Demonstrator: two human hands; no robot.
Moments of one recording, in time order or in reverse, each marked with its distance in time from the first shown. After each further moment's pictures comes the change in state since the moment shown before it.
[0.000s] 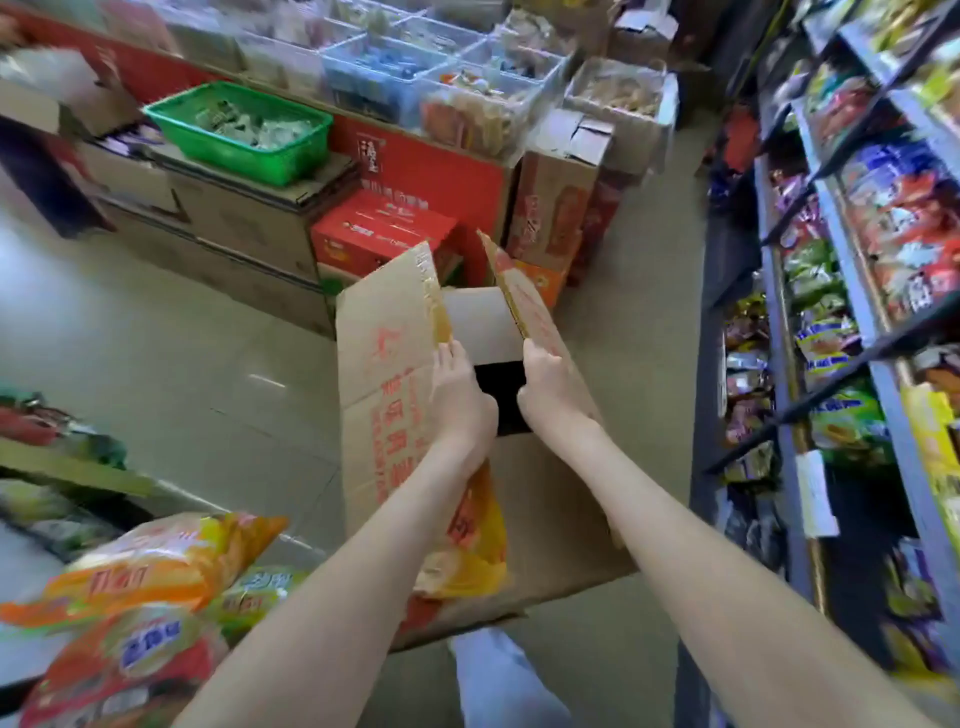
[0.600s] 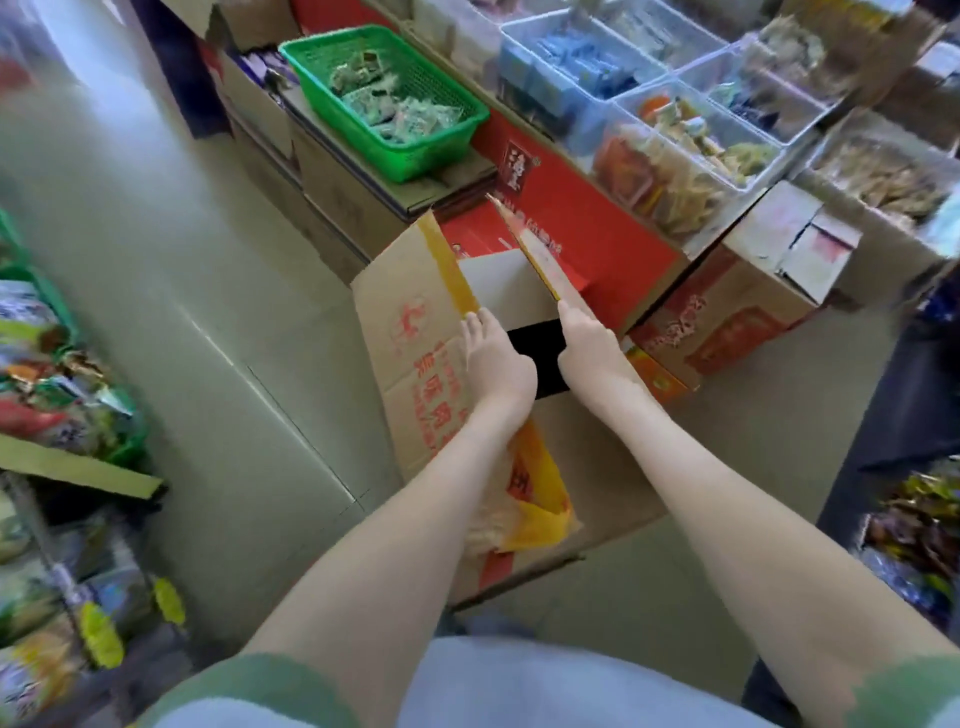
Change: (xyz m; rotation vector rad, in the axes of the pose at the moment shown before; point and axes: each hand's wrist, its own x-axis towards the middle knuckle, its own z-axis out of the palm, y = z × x) left_hand 0.413 -0.021 0.010 -0.299 0.105 -0.391; right_hand 0.442 -0.114 0.029 -0.187 -0.161 -0.400
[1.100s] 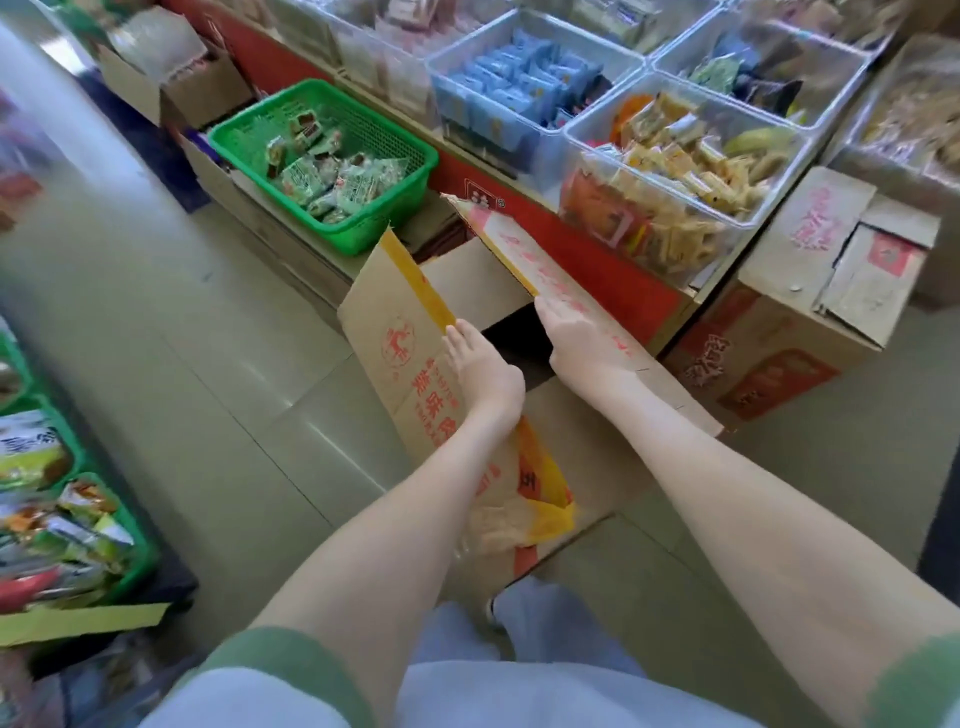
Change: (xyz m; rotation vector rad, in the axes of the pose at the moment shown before) left_hand 0.189 0.094 0.094 0.174 0.012 -0.081; right_hand 0.222 0.112 -0.008 0.050 -0.078 -0.130
